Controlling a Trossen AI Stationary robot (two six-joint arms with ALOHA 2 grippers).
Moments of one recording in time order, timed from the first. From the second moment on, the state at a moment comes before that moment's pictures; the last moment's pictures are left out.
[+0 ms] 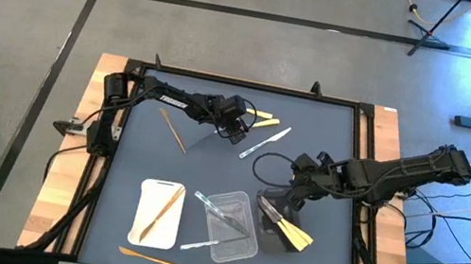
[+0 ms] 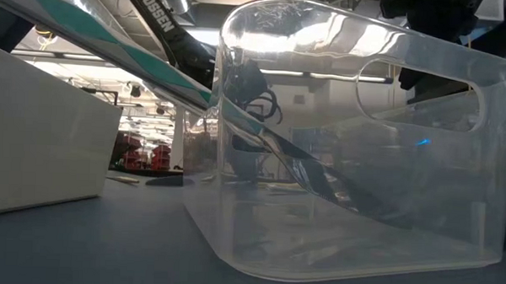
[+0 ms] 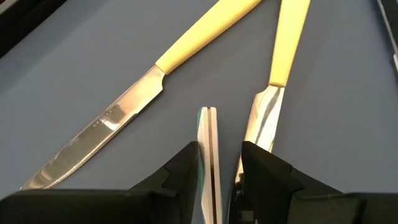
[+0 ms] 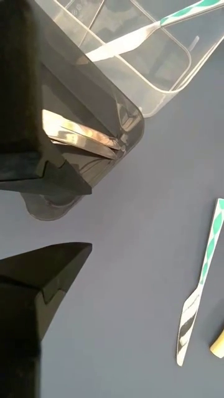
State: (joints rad) left arm 0.38 2.01 1.18 -0.12 -0.22 -0.25; right arm 0.31 1.29 1.09 -1.00 0.32 0.80
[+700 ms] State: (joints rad) left arm 0.38 2.02 1.18 -0.14 -0.23 -0.25; right arm 0.31 1.29 1.09 -1.00 0.32 0.80
